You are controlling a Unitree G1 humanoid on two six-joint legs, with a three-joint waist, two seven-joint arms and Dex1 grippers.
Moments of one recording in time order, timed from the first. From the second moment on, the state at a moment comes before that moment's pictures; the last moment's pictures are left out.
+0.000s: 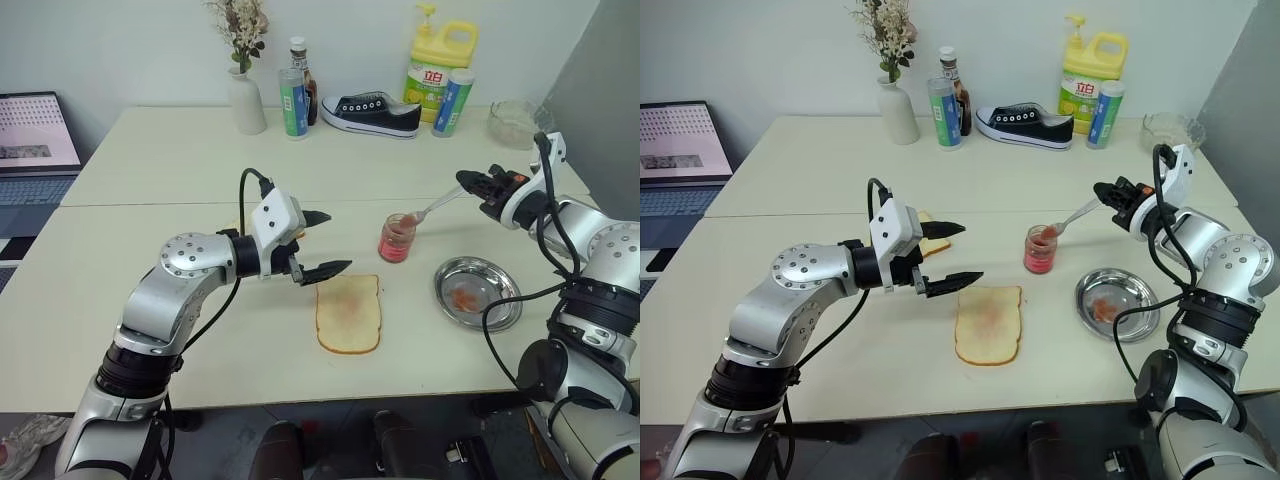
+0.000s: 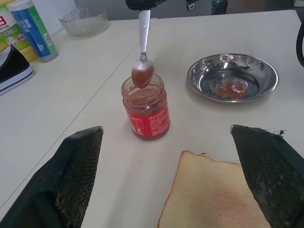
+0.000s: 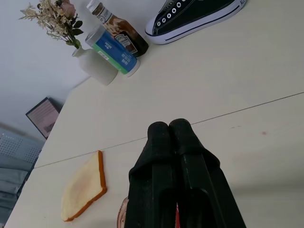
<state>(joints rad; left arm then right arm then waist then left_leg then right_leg) -0.52 0.61 -0.12 -0.28 -0.37 0.52 -0.89 -0.84 -0.37 -0.60 0.12 0.78 1.25 0.13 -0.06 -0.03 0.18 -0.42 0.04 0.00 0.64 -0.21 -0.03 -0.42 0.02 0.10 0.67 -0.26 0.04</state>
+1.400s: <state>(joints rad) -0.20 0.89 -0.03 -0.45 -0.49 0.58 -1.10 -0.45 -0.51 -0.13 -0.43 1.56 1.12 -0.32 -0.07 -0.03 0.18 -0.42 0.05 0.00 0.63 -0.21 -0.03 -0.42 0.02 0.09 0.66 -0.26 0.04</state>
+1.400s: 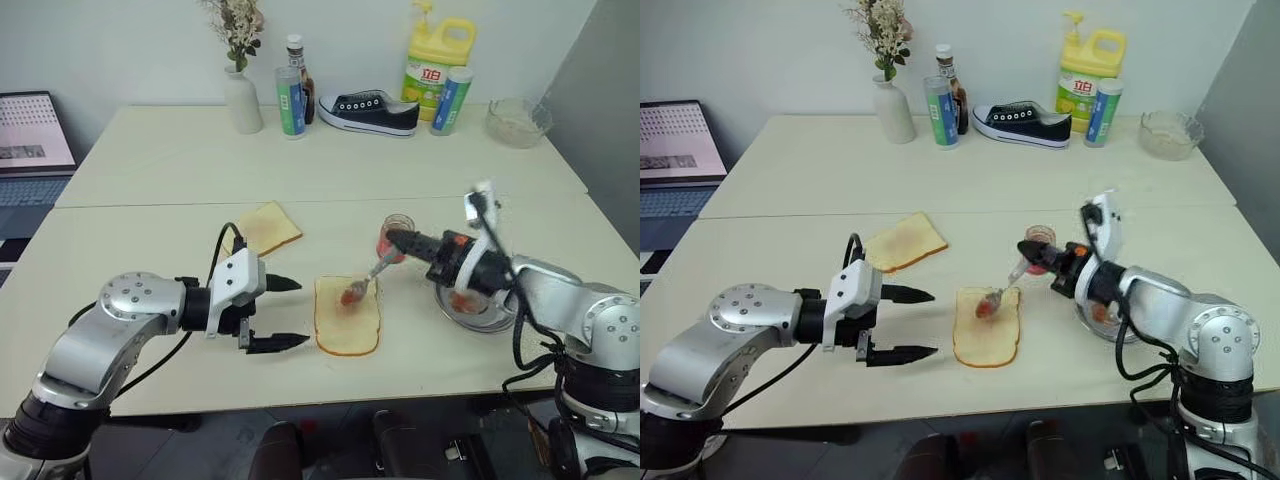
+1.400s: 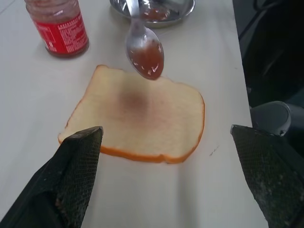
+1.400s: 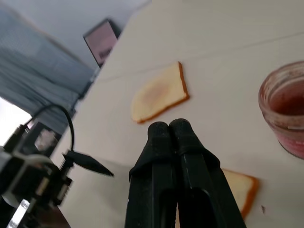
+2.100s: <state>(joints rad) -0.20 0.90 -0.03 -0.46 -0.48 0.57 -1.08 -0.48 -0.42 -0.09 -0.37 1.39 1.07 -0.16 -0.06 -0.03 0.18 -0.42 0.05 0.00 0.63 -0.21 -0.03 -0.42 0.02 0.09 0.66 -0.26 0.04</state>
